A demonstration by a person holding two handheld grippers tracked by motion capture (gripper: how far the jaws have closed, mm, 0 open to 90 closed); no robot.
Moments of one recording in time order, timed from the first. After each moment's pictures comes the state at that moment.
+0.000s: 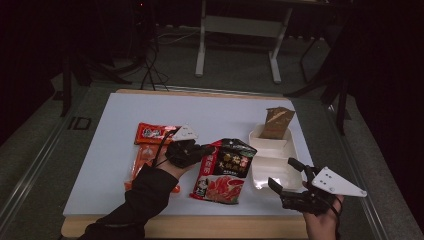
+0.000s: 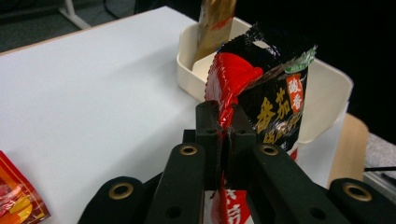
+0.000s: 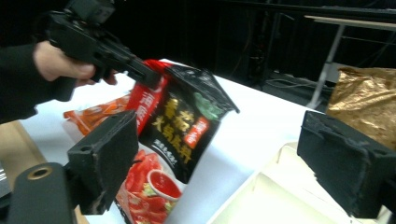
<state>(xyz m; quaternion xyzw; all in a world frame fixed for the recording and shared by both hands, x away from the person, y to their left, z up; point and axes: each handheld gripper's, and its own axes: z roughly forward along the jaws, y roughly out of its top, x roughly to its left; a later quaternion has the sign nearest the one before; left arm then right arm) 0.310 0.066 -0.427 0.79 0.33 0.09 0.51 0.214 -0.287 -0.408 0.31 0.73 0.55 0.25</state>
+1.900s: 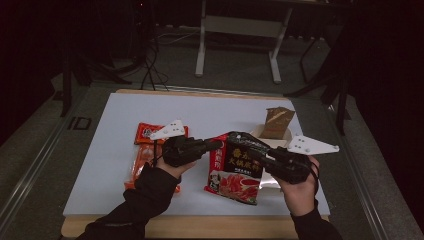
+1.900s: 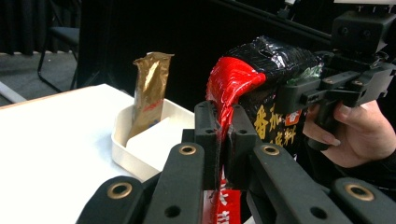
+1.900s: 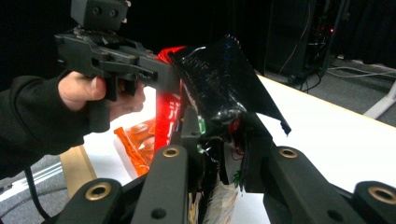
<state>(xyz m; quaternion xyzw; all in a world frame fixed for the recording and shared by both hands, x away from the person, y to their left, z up) 0.300 0.077 -0.407 0.70 0.26 0.02 0.66 0.266 -0.233 -0.367 0.27 0.77 0.57 0.13</state>
